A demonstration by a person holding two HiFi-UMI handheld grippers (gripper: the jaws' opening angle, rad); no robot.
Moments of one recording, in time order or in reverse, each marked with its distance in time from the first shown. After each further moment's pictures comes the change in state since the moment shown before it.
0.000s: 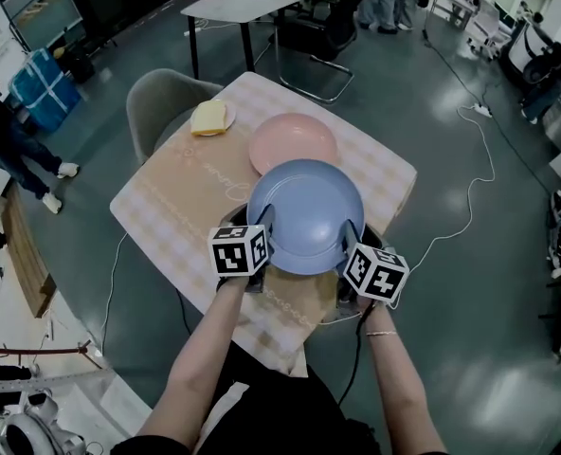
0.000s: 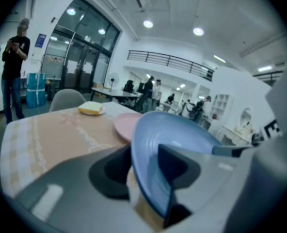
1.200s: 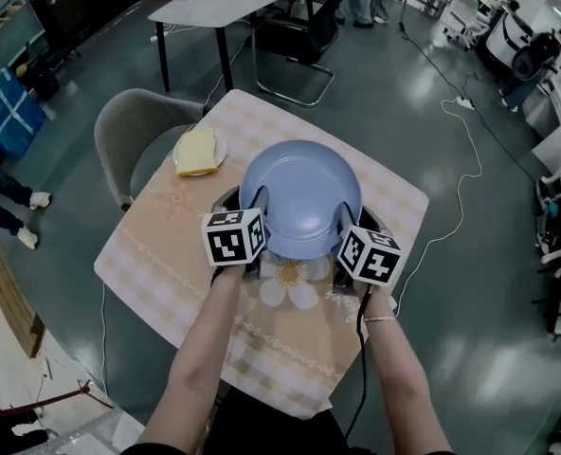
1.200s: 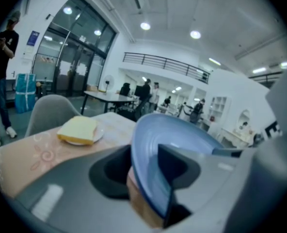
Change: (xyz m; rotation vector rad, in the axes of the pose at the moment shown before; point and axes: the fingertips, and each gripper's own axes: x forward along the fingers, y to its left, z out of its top) left arm 0.123 0.090 0.101 0.031 -0.040 -0.063; right arm 0.147 0.036 0.075 -0.035 -0.047 -0.120
